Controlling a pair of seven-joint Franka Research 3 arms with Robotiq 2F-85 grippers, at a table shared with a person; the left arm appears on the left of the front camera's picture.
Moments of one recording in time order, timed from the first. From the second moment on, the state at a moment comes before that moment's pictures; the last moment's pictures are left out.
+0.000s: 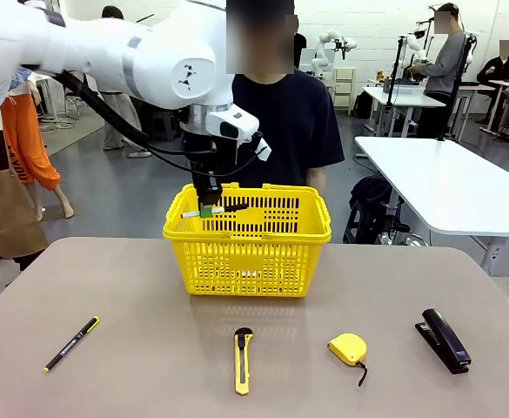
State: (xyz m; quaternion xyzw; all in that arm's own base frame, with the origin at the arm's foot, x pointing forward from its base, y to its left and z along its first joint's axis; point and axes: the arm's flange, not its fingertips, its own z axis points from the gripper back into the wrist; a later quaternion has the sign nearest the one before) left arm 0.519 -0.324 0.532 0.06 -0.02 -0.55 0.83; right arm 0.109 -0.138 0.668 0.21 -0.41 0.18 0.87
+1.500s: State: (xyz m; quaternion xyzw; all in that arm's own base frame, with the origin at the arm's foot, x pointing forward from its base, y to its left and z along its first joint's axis) left arm 0.597 -0.355 0.431 0.03 0.07 -0.58 0.81; right arm 0.109 -0.138 0.668 0.21 -0.41 0.18 0.87
